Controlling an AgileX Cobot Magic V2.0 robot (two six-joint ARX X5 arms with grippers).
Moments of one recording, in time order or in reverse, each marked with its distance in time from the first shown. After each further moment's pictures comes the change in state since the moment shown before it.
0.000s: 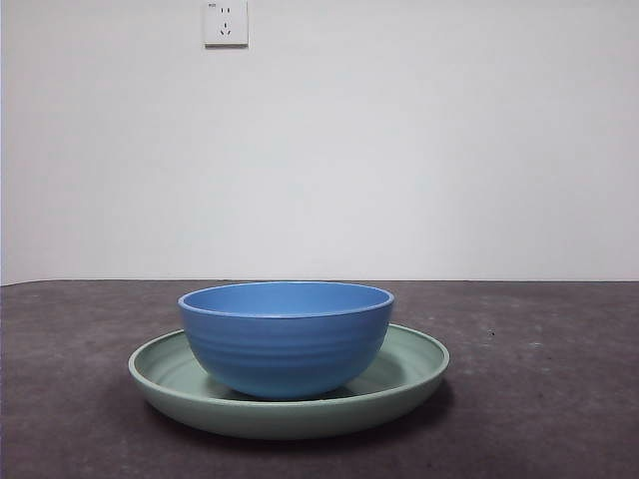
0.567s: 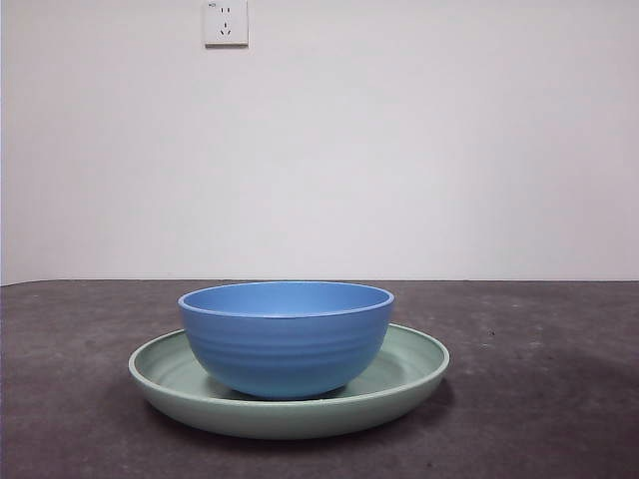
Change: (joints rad) left arm 0.000 0.000 0.000 0.000 0.000 0.000; right arm -0.122 -0.369 -0.656 0.584 0.367 -0.034
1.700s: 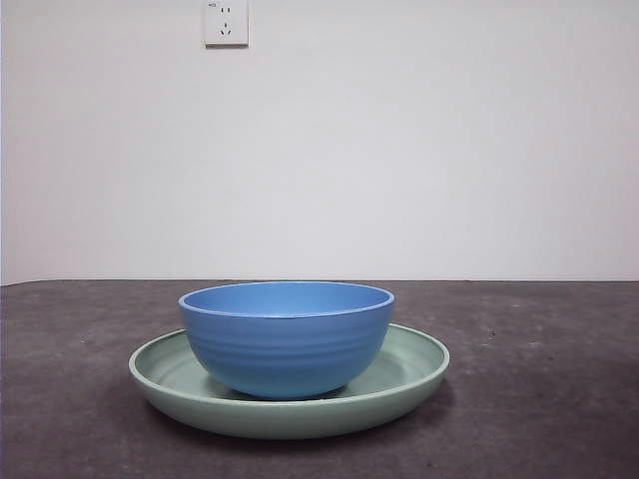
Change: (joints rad) left arm 0.000 0.000 0.000 0.000 0.000 0.000; right arm -0.006 -0.027 -0.069 0.012 0.077 0.000
